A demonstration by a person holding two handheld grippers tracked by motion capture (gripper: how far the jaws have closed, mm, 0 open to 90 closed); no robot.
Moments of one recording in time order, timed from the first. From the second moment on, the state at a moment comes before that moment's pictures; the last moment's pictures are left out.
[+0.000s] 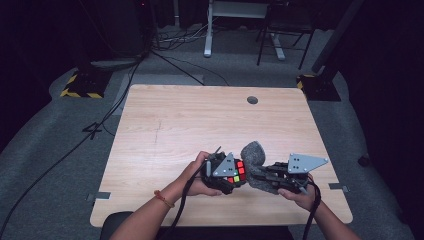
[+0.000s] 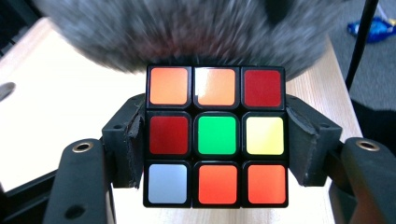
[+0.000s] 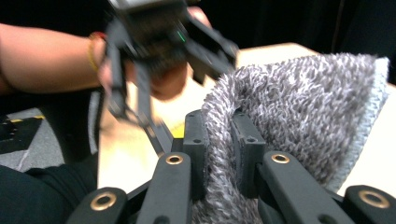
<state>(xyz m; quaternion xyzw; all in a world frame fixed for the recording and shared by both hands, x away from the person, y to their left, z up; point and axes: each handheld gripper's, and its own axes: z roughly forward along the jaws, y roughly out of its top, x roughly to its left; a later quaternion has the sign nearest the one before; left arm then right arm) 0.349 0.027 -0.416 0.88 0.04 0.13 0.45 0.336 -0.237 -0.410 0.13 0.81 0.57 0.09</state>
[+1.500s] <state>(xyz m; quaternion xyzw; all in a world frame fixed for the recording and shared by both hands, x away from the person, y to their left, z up) 0.342 0.012 -0.425 0.90 0.02 0.15 0.41 0.330 -0.224 -0.408 0.10 0.81 0.58 0.04</state>
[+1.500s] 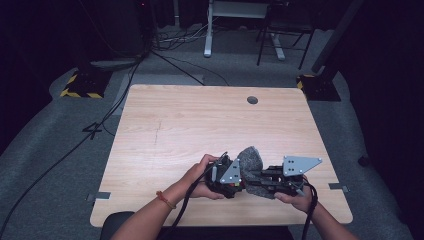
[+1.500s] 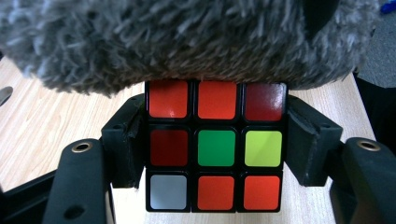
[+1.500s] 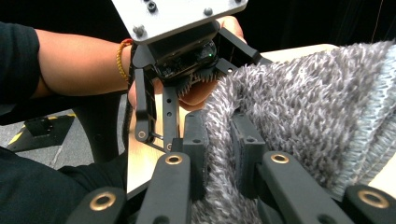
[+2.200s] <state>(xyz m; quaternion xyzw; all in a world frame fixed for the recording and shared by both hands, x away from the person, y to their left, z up) 0.346 0.050 -0.402 0.85 0.04 0.12 0.51 0.350 -0.246 -0.421 0.15 0.80 0.58 0.02</state>
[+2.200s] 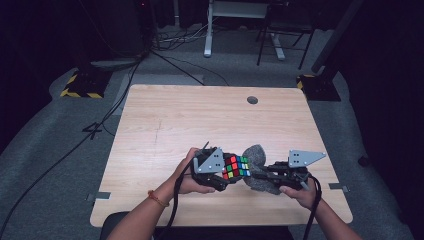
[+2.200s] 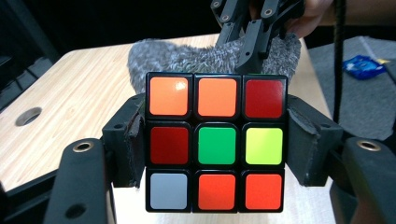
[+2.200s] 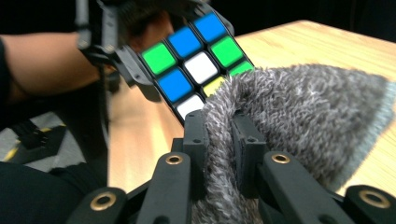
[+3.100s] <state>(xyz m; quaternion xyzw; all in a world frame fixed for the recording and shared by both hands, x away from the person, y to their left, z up) 0.355 0.040 -0.410 0.86 0.05 0.11 0.49 0.348 -0.248 -0.423 0.17 0.80 0.57 0.03</state>
